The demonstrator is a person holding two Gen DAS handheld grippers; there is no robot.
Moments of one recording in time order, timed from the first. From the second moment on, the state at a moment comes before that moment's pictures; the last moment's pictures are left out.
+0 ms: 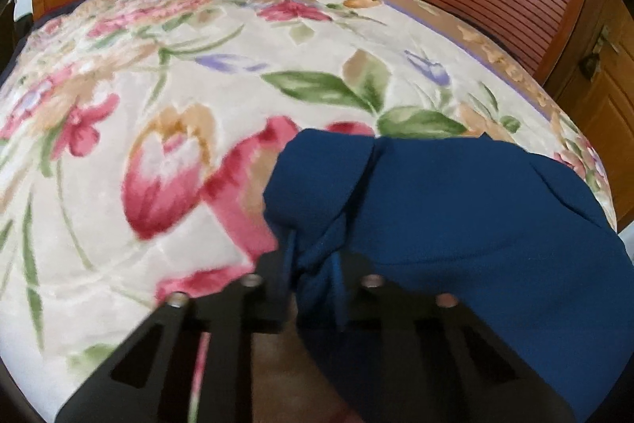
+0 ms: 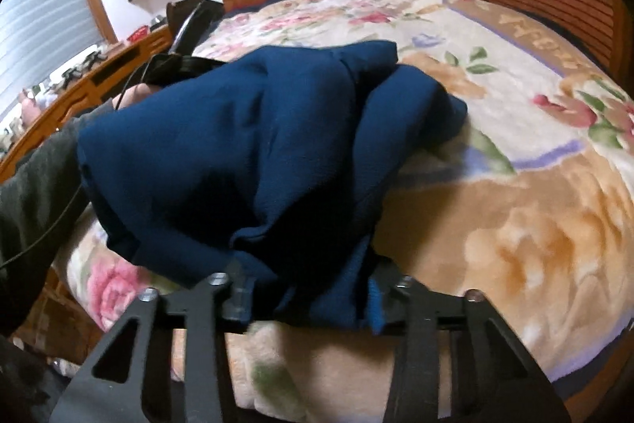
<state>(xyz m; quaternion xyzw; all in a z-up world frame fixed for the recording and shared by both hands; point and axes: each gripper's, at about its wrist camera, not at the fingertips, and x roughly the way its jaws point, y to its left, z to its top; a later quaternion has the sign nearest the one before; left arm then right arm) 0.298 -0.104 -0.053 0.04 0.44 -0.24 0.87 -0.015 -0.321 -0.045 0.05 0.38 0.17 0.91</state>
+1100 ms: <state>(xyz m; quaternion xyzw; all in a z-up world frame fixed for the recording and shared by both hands) 0.271 -0.511 0.048 0.08 0.29 -0.34 0.89 -0.014 -0.686 0.034 -0.01 0.34 -0.10 0.93</state>
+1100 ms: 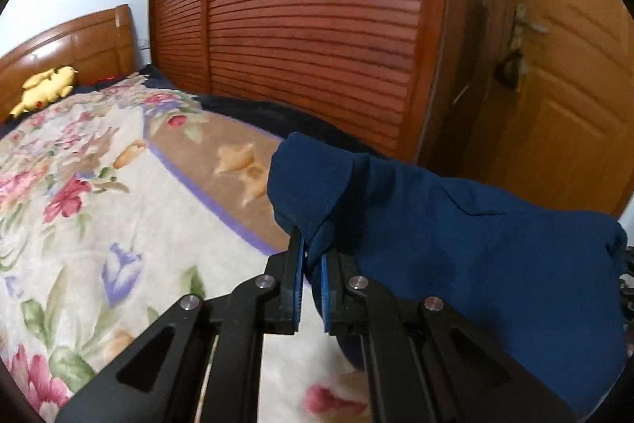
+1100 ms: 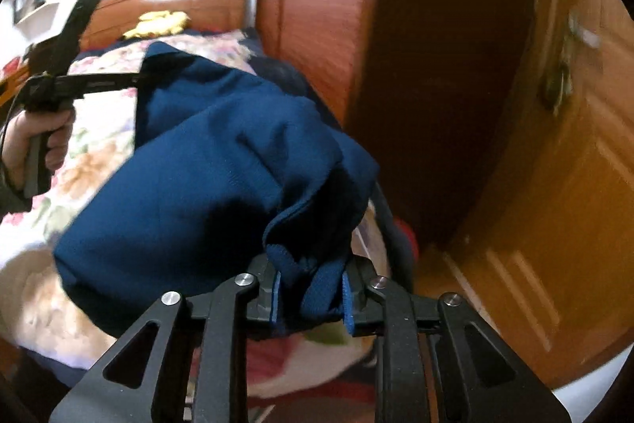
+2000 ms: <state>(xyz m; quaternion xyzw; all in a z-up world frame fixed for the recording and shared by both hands) 0.119 -0.343 0.054 0.09 0.27 -0.37 0.88 0.007 -0.599 0.037 -0.03 0.29 -0.10 0.95</state>
